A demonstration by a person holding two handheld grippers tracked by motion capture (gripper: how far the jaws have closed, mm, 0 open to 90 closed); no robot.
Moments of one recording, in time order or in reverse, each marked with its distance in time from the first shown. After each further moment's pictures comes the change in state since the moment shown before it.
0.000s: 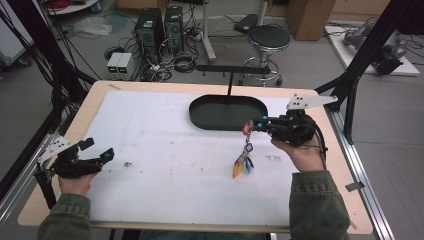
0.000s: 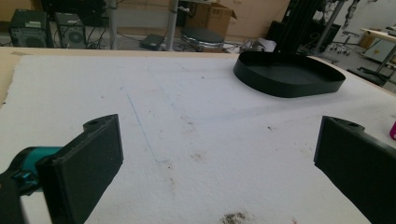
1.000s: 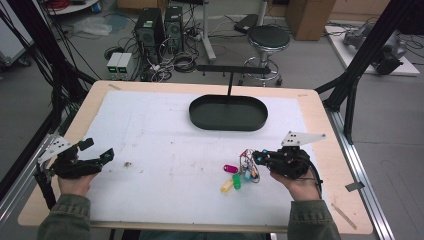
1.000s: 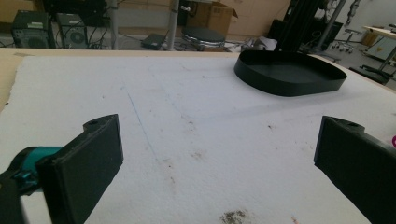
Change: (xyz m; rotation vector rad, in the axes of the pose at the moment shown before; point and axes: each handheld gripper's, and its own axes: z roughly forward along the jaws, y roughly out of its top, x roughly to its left) left arm -0.002 0.001 -0.002 0.003 0.006 0.010; right arm 0.015 -0.087 0.008 0.087 0.000 0.073
